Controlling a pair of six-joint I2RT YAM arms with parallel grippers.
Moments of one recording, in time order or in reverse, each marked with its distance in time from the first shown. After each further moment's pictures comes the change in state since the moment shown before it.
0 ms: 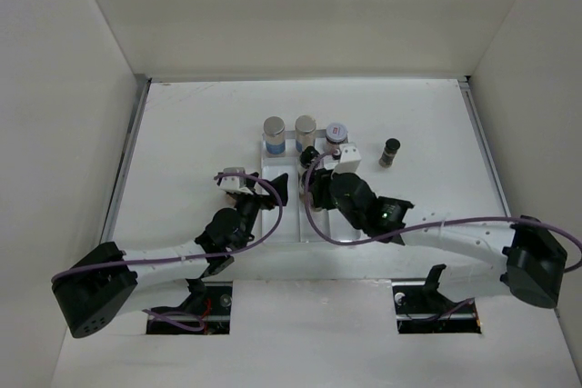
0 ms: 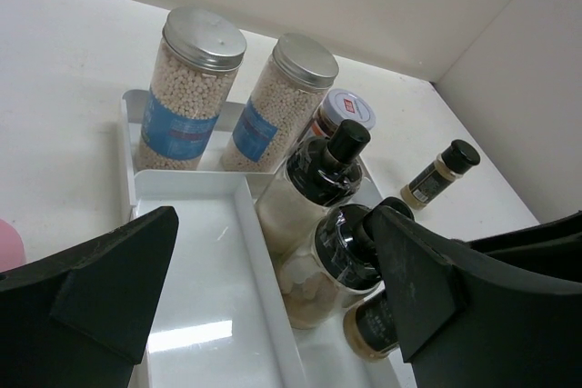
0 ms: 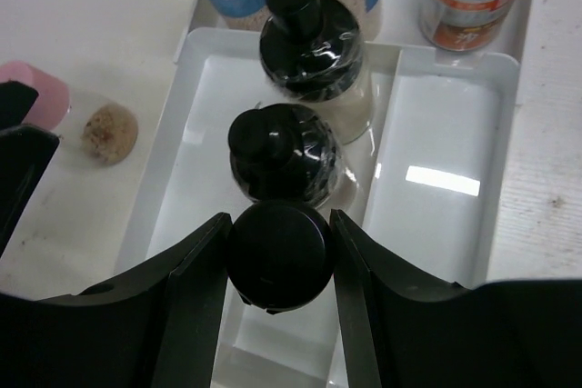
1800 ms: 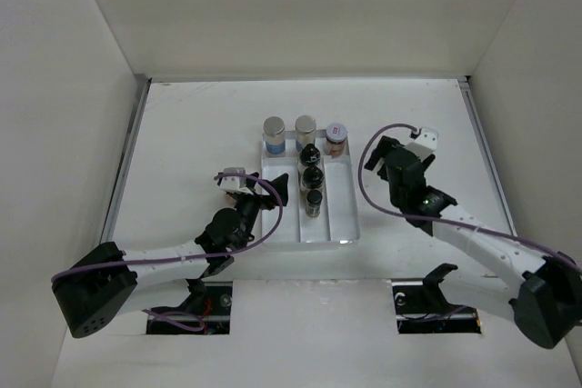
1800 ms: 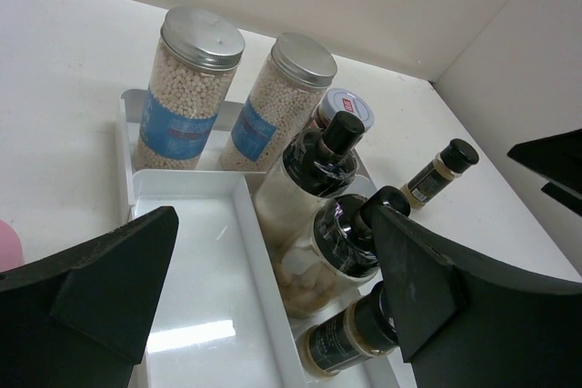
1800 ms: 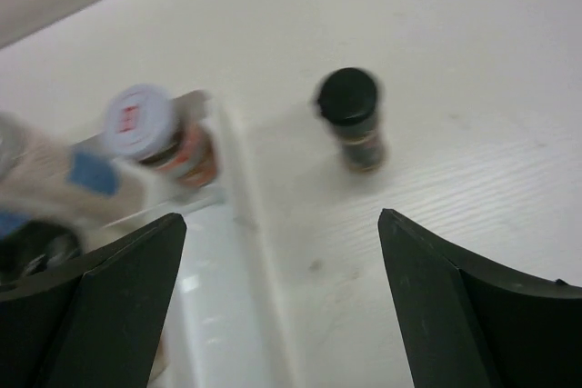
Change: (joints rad) left arm -0.003 -0.001 0.000 0.000 0.000 0.000; right arm -0.359 -0.216 -0.119 -0.011 0.154 0.047
